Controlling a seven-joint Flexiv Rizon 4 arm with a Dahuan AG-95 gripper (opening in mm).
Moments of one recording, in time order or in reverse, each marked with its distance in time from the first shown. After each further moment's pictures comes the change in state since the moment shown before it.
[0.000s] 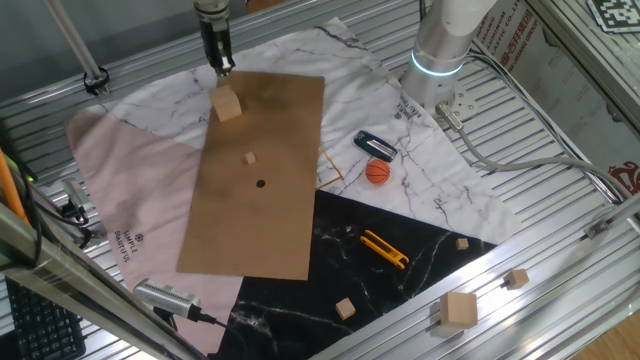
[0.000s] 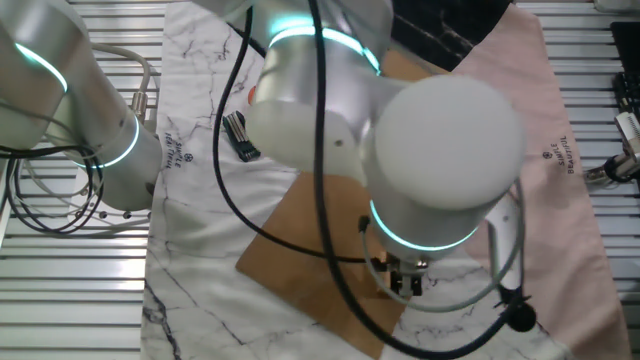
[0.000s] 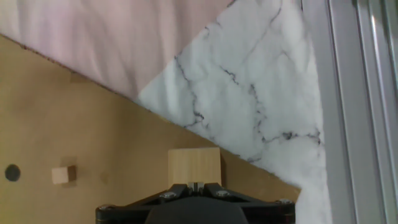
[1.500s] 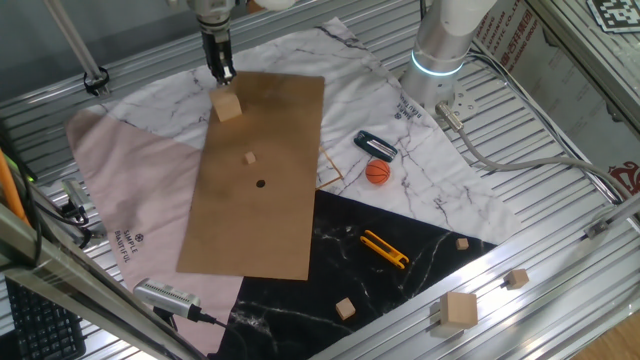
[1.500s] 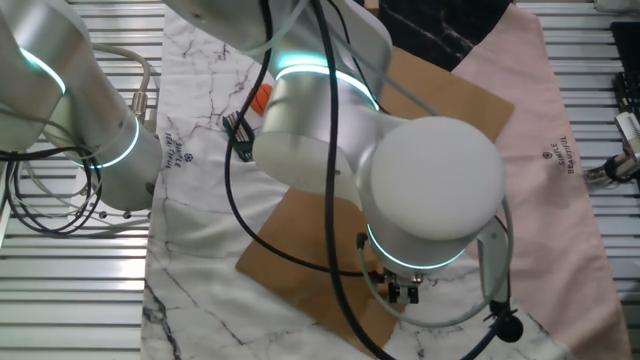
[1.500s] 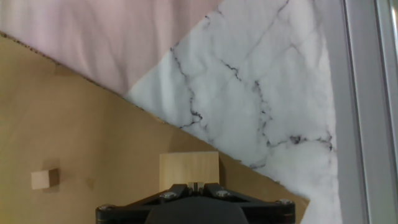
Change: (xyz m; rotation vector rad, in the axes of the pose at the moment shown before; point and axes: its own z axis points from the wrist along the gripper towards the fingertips) arm -0.002 -0.005 0.032 -0.001 -0.004 -0.024
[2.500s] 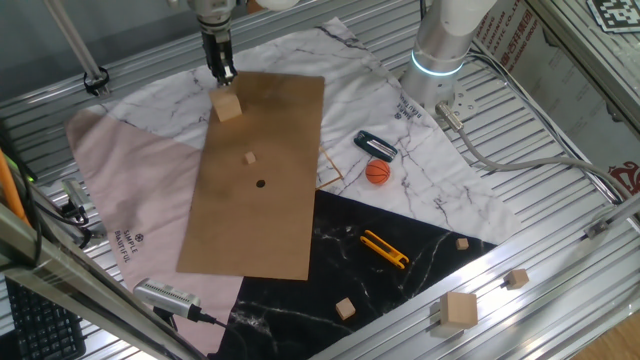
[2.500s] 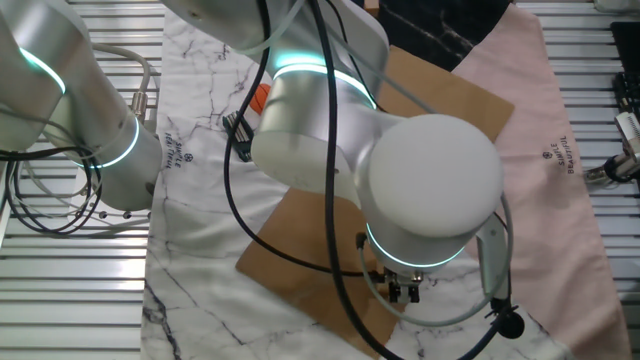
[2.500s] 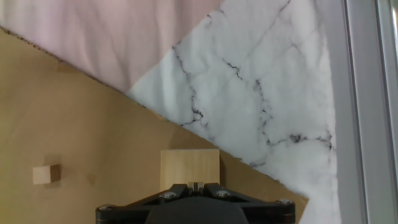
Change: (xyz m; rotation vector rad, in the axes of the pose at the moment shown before) arm -0.001 0.000 0.001 0.001 -0.001 -0.023
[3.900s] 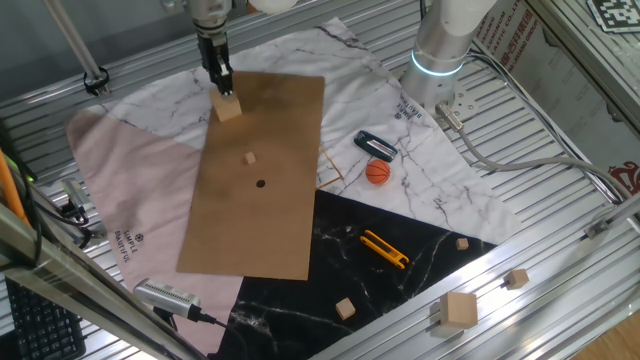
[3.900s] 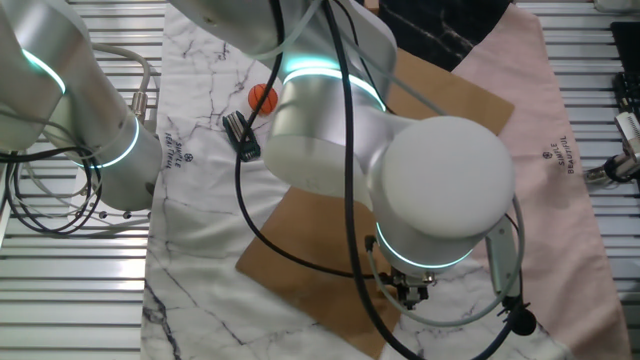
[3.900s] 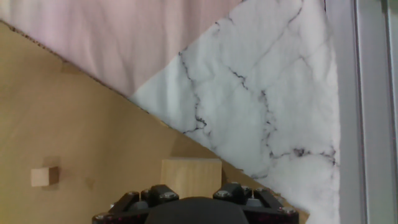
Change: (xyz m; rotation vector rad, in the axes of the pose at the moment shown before) arm -0.010 0.000 0.012 0.000 0.001 -0.030
